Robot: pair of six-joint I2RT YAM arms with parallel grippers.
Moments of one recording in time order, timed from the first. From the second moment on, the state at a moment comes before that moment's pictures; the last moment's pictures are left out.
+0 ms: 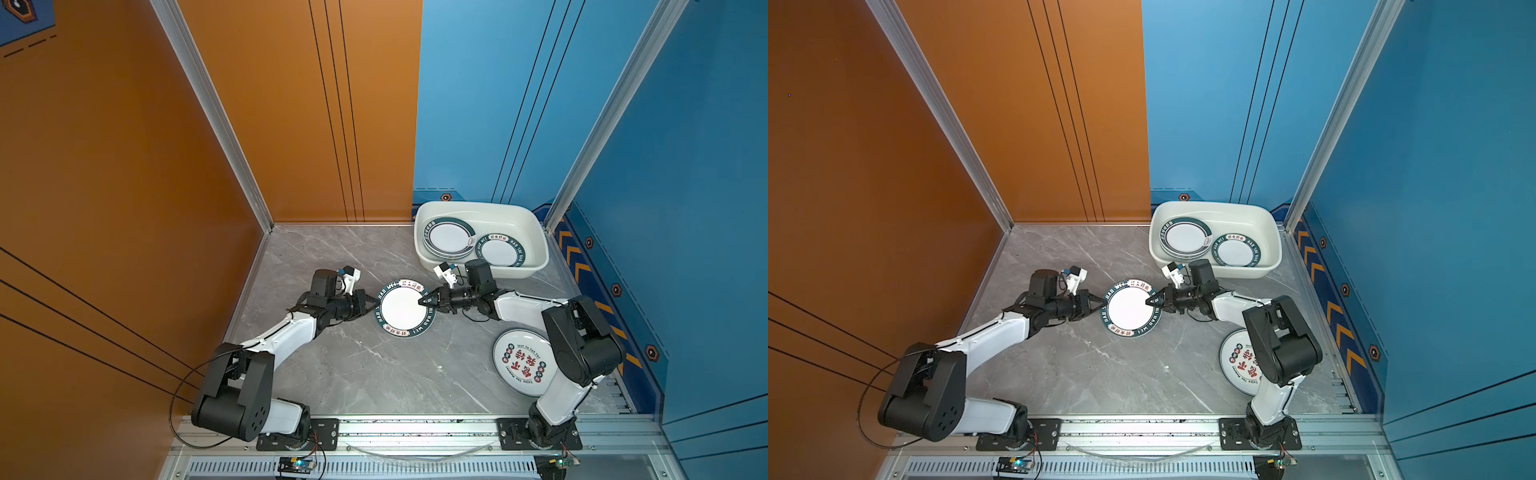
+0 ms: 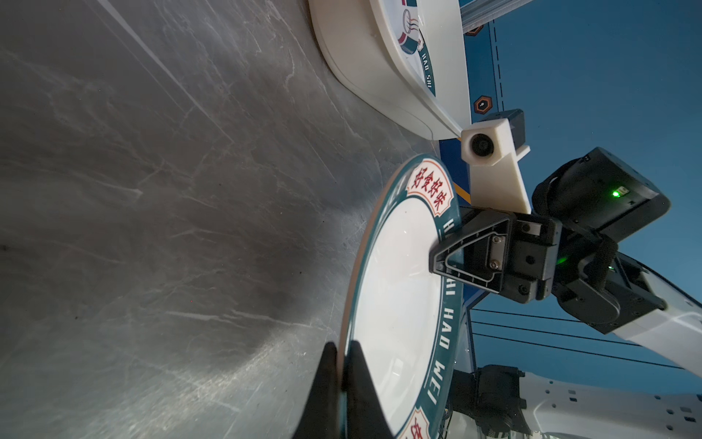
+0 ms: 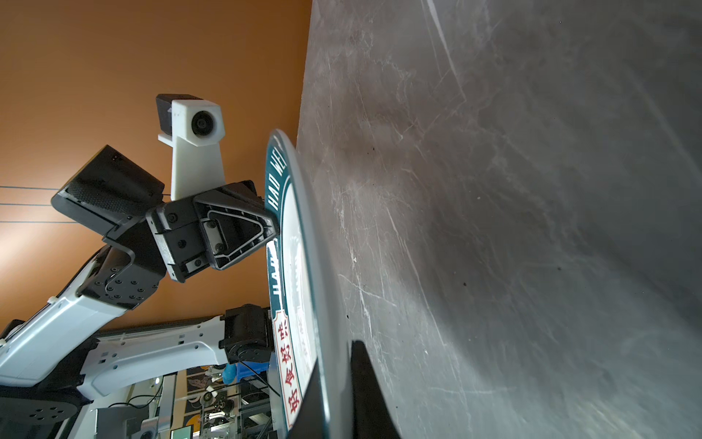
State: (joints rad) left arm -0.23 1.40 0.69 0.01 0.72 -0.65; right arm 0.39 1.75 0.90 0.16 -0.98 0.73
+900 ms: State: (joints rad) left arm -0.24 1.18 0.59 -0.03 0.58 -0.64; right arm 0.09 1.74 1.41 -0.44 -0.68 0.57
